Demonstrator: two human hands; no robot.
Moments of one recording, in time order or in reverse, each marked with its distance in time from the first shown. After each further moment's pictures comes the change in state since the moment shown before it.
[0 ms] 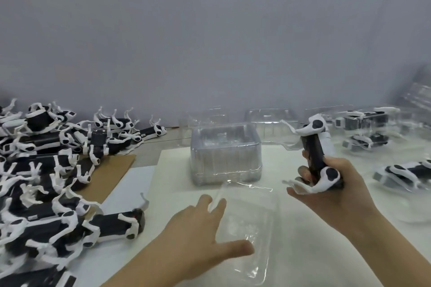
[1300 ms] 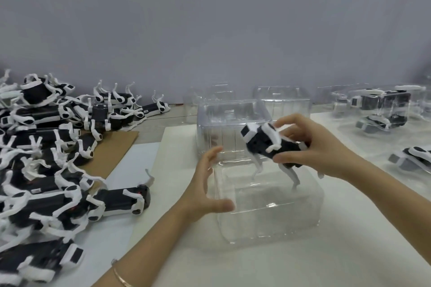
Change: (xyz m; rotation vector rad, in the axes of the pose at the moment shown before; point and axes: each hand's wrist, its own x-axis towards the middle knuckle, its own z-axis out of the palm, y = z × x) left_hand 0.064 -0.053 0.062 -0.977 0.351 0.249; right_hand 0.046 -0.005 0.018 -1.243 -0.192 -0.252
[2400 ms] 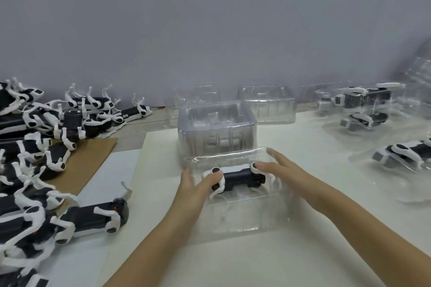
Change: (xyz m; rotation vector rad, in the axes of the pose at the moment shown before) left_hand 0.014 0.019 0.020 -0.380 0.275 -0.449; right_hand -0.007 0.047 0.035 0.270 -0.089 0.527
